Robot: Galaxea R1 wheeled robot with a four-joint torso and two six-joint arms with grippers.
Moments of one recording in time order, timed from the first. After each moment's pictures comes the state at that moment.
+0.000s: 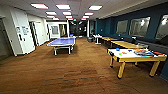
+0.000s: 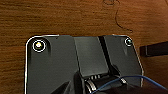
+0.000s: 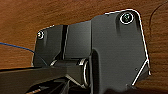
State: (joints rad) left arm 1.51 2.97 -2.61 0.05 -0.13 -0.13; right arm -1.55 2.90 -2.50 0.01 0.06 -0.09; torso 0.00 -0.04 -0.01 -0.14
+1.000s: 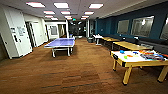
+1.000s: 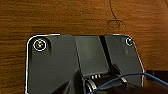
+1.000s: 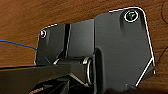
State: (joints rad) left arm 1.51 2.97 -2.61 0.05 -0.13 -0.13; right arm -1.55 2.91 -2.50 0.01 0.05 -0.09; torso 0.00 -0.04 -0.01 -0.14
